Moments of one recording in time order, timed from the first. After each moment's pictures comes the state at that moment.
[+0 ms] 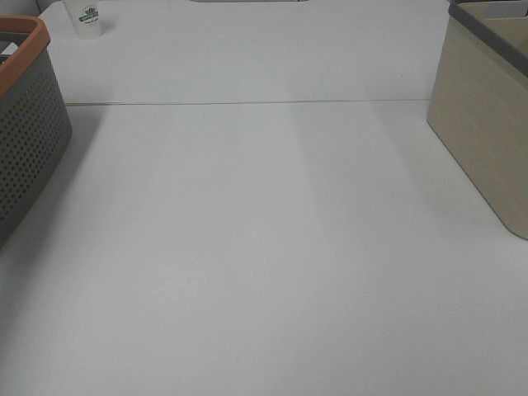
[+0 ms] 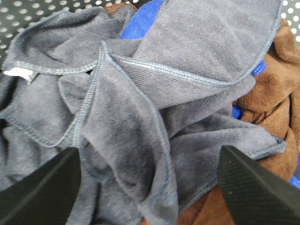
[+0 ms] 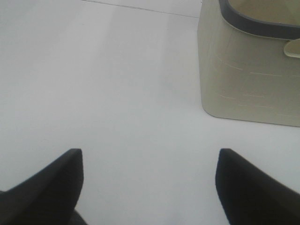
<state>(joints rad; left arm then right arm) 0.09 1.85 -1.32 0.46 0.72 -1.26 0.09 0.00 -0.50 0.02 1.06 -0.11</state>
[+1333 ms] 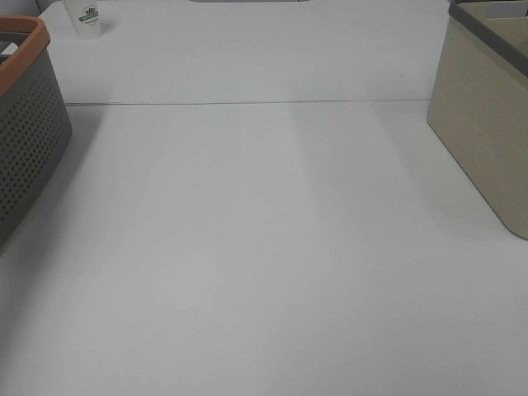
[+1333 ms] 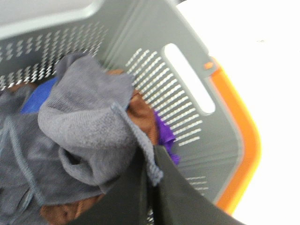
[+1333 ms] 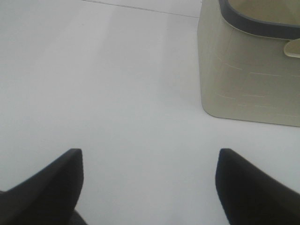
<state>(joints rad) 0.09 1.62 -1.33 0.43 0.51 -1.19 0.09 0.00 -0.50 0.02 1.06 -0.11</state>
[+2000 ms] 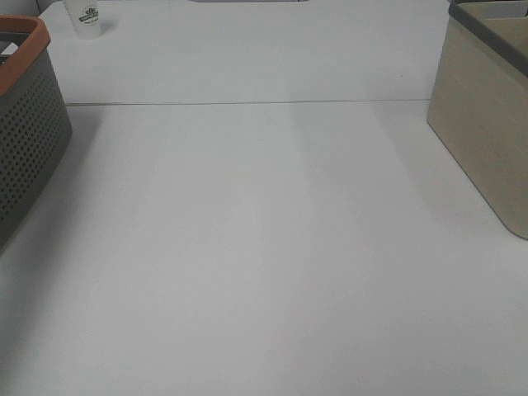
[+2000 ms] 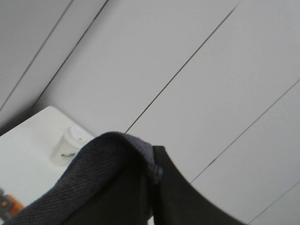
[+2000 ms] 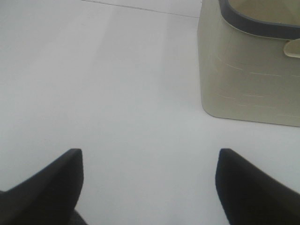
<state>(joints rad) 0.09 1.35 -1.33 0.40 -0.04 -1.08 0.09 0.00 -0.50 0.02 1.06 -0.11</state>
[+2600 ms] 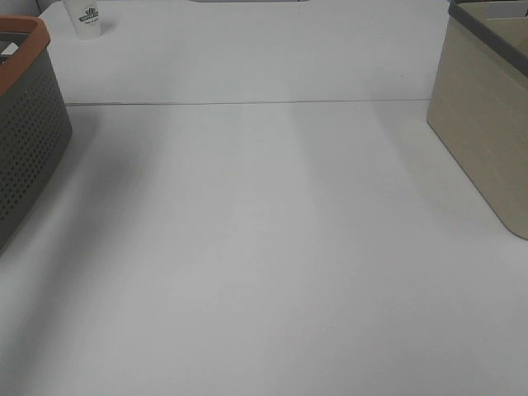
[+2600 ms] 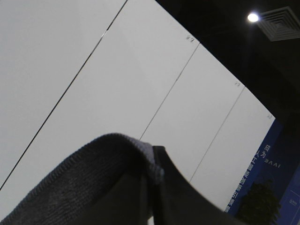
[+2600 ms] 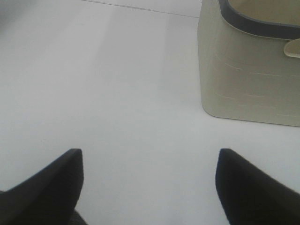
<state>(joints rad) -0.13 1.39 -1.61 0.47 -0.16 -1.09 0.09 0.00 -0.50 0.02 1.06 -0.11</state>
